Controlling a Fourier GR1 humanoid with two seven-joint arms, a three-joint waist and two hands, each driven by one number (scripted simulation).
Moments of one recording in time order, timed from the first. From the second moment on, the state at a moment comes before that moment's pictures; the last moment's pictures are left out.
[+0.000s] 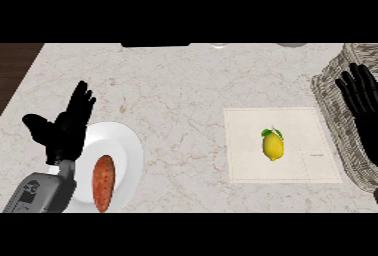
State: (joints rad) left arm -0.21 0.33 -0.15 -1.43 0.29 0.33 0.07; right arm -0.13 -0.56 0.05 -1.67 -0.38 -0.06 -0.12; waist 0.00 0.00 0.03
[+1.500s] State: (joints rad) left arm -0.19 0.47 -0.09 -1.36 0.31 0.14 0.15; right arm -0.73 -0.56 0.44 -1.60 0.33 0.19 0.44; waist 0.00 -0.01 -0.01
